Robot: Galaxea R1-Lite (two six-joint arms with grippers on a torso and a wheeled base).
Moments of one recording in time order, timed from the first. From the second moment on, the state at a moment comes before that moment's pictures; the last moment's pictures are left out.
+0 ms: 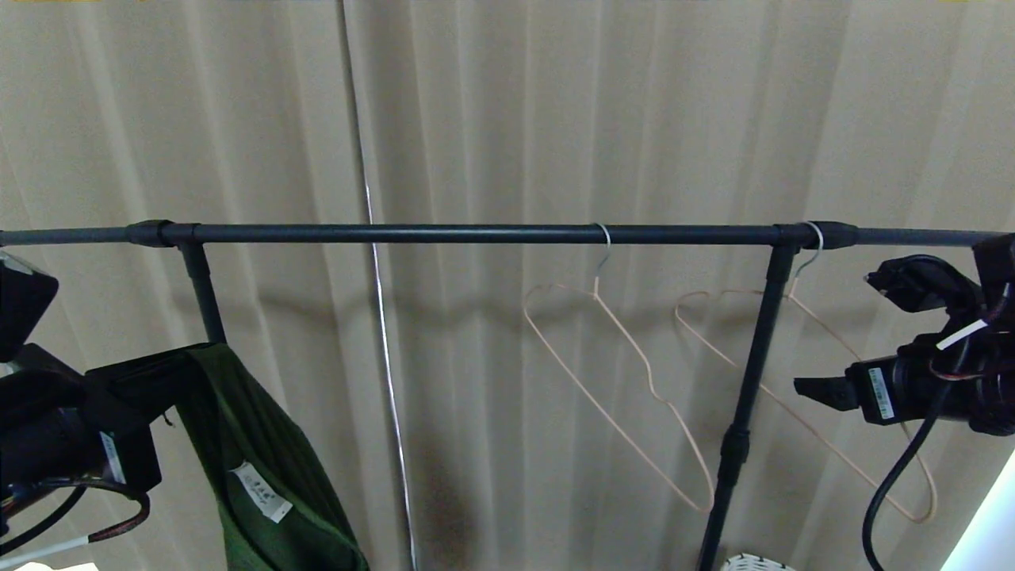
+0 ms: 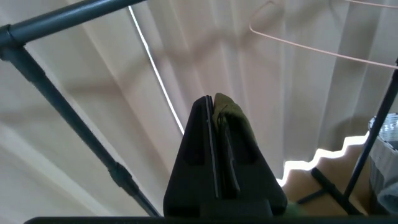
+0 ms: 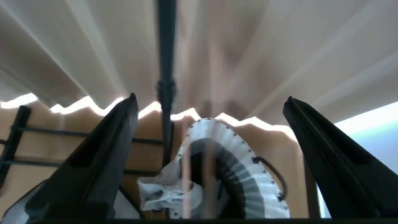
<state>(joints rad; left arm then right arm) -0.26 1.05 -0.50 -0.36 -0.08 0.22 0.12 1.45 -0.84 0.12 -0.15 0.00</state>
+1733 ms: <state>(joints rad) -0.26 1.03 -0.49 -0.36 -0.07 0.22 0.12 1.48 -0.86 0.11 -0.18 0.03</state>
